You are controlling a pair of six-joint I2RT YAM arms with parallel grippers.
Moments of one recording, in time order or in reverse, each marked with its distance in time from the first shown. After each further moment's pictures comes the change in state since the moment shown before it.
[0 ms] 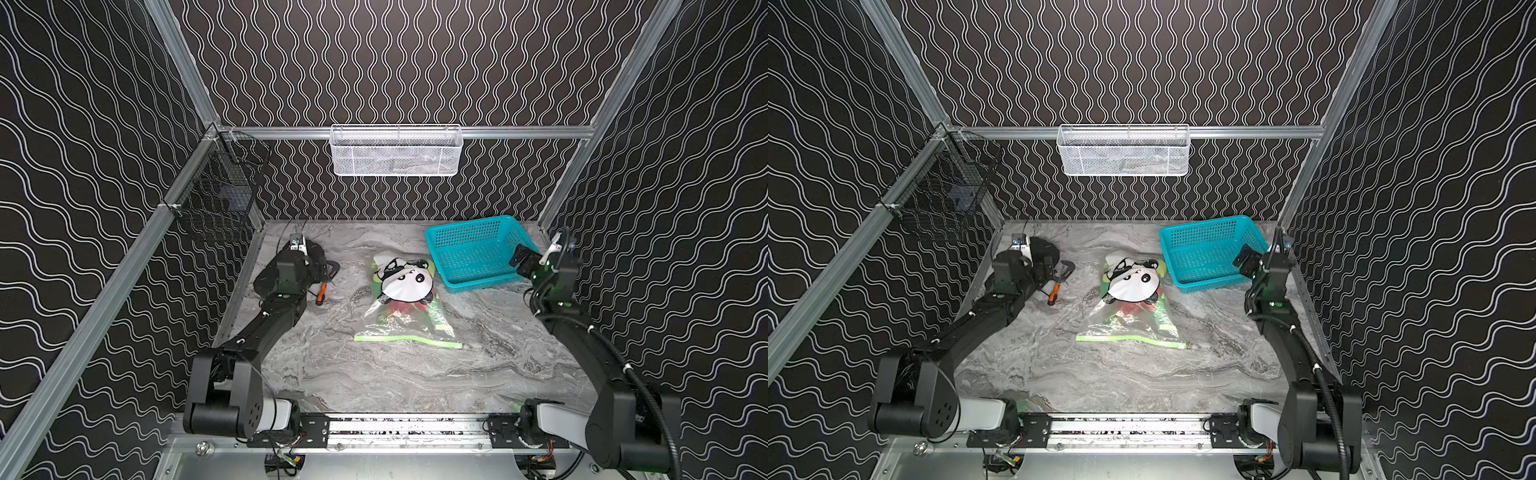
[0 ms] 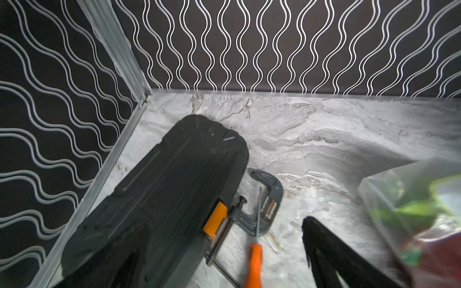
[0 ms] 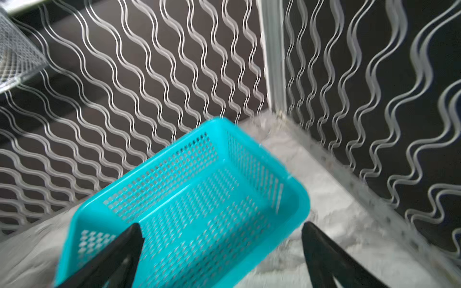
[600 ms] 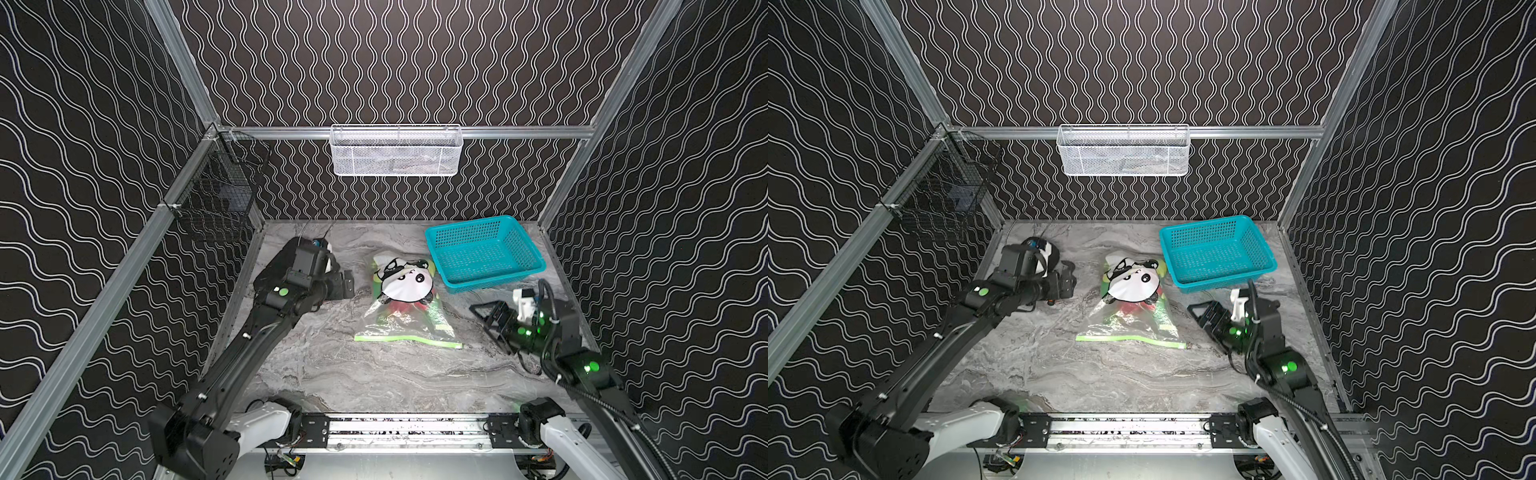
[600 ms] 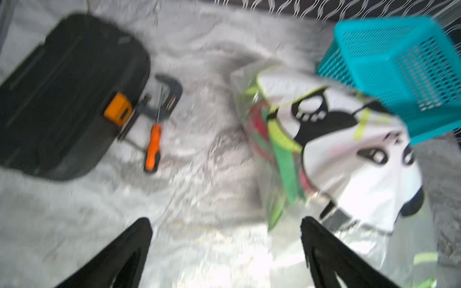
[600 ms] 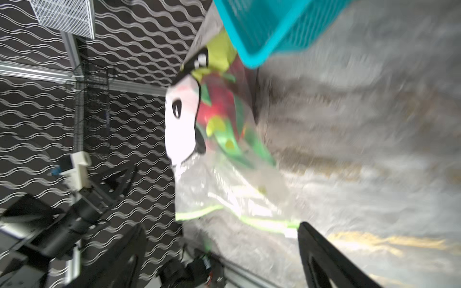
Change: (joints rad) left arm -0.280 -0.242 0.248 -0.869 0.157 -0.288; right arm 0.408 -0.657 -0.255 -0.630 -0.533 0.733
